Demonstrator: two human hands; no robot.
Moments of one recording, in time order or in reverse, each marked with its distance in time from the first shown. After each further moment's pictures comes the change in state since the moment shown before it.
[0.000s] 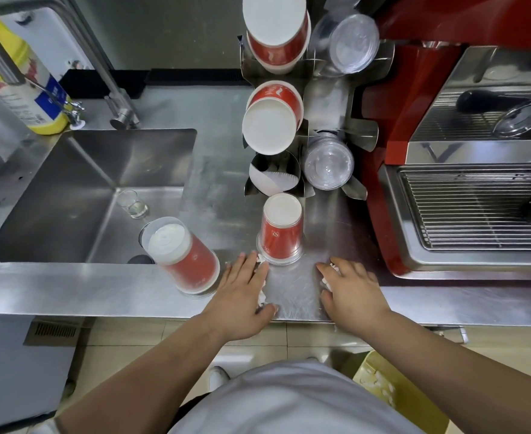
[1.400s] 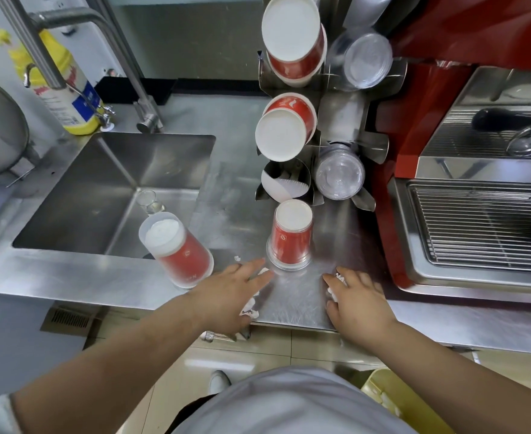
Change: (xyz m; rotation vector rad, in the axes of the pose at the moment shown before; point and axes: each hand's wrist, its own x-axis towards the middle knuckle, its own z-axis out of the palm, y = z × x) left_hand -0.013 -0.009 -0.050 0.280 -0.198 0.123; right_hand -0.001 0.007 -0.003 -0.025 -0.049 -0.058
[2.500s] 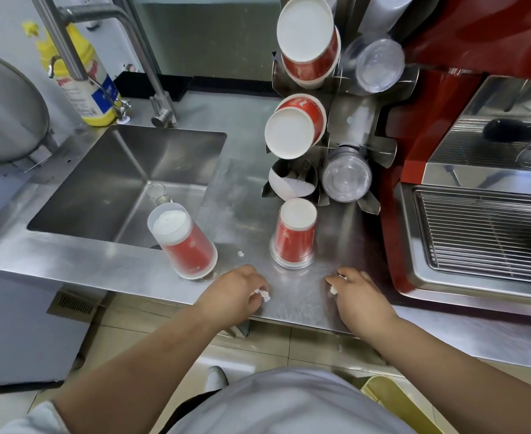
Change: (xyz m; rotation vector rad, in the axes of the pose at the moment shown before) left_hand 0.002 0.021 0.018 -0.374 0.328 -0.183; right_hand 0.012 0.010 -0.003 0.099 0.002 -0.076
